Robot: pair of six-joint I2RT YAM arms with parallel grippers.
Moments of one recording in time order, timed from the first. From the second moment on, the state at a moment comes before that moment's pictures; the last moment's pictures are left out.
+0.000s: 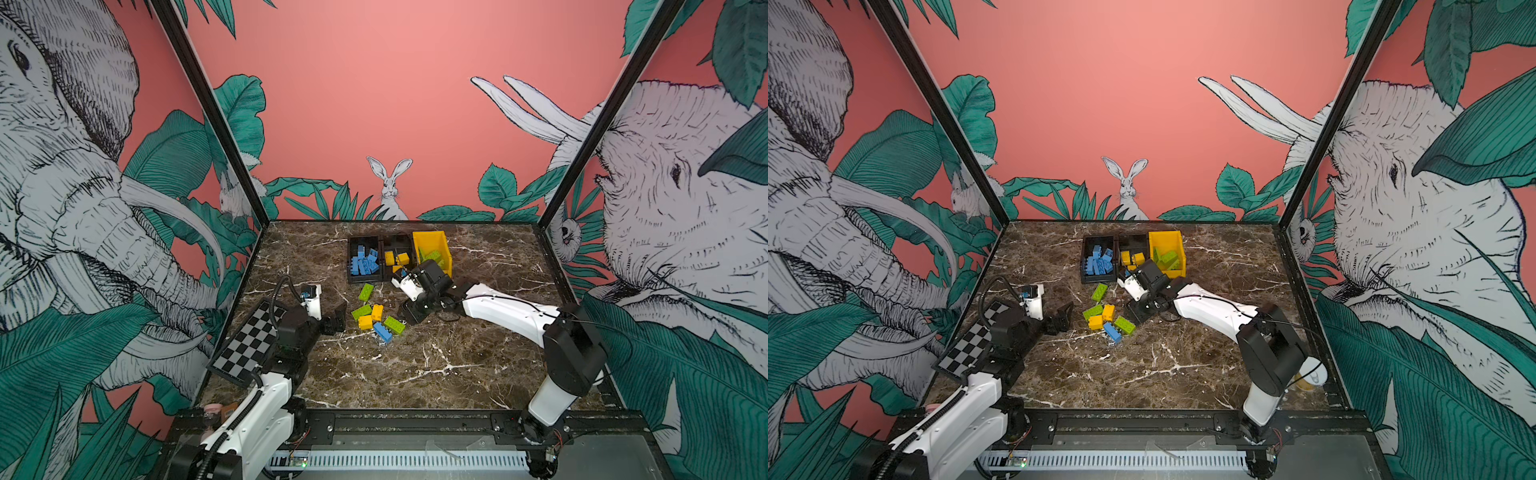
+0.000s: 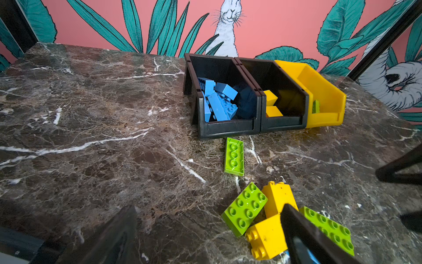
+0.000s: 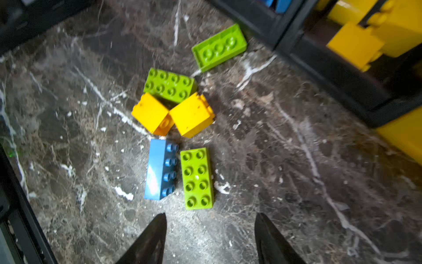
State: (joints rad) left arm -0.22 0.82 0.21 0.27 0.12 -0.18; right arm 0.79 1.72 1.21 -0.49 -0.20 -0.02
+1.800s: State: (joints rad) left arm -0.43 1.09 0.52 0.05 -0.08 -0.17; right arm 0.49 1.62 0.98 -0.18 -0.24 0.10
